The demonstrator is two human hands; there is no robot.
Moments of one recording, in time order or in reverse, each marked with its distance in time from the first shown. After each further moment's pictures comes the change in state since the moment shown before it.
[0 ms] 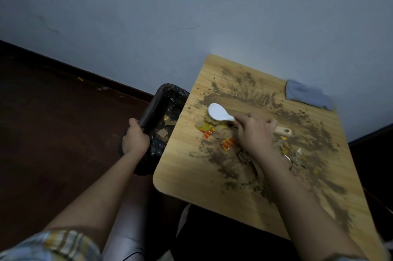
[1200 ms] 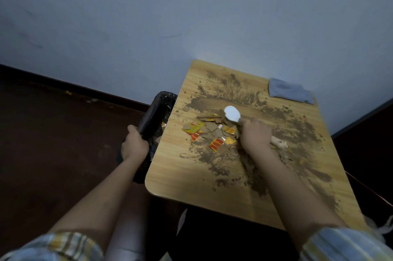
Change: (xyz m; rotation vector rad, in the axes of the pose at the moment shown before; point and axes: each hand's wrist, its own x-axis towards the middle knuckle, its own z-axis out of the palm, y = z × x) left_hand -0.010 0.011 0.013 0.023 -0.008 0.028; right_hand 0.000 0.036 0.009 -0.289 -0.176 0.180
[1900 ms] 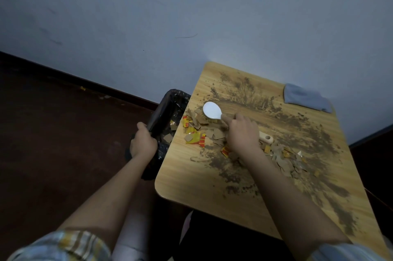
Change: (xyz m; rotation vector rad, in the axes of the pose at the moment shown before) left_hand 0.008 0.003 -0.008 -0.025 0.009 -0.009; right_hand -0.004 -0.061 -0.020 0.084 0.071 -0.268
